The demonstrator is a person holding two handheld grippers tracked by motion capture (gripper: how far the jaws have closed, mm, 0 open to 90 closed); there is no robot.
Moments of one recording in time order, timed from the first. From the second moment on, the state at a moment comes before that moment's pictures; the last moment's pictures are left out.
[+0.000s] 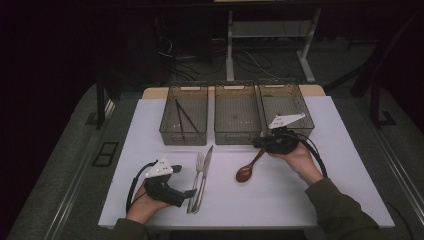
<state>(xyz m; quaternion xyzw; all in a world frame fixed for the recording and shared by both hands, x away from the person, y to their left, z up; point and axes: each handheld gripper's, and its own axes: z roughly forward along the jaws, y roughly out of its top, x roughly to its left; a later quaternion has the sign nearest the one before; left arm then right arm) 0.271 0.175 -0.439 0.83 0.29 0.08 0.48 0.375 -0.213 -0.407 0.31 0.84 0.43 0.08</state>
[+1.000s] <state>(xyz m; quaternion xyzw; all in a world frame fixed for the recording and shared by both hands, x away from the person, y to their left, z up) 0.274 0.172 -0.440 0.83 0.28 0.07 0.47 0.378 -0.214 -0.446 0.32 0.88 0.36 0.07</state>
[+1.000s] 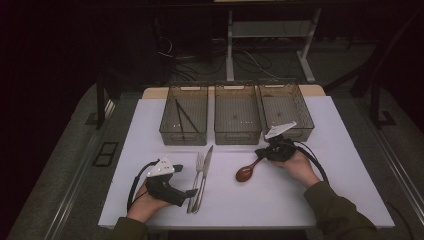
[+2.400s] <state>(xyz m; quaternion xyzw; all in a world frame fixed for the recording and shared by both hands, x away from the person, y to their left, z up) 0.275 0.172 -0.438 0.83 0.28 0.07 0.48 0.321 -0.252 -0.422 0.30 0.85 0.44 0.01</state>
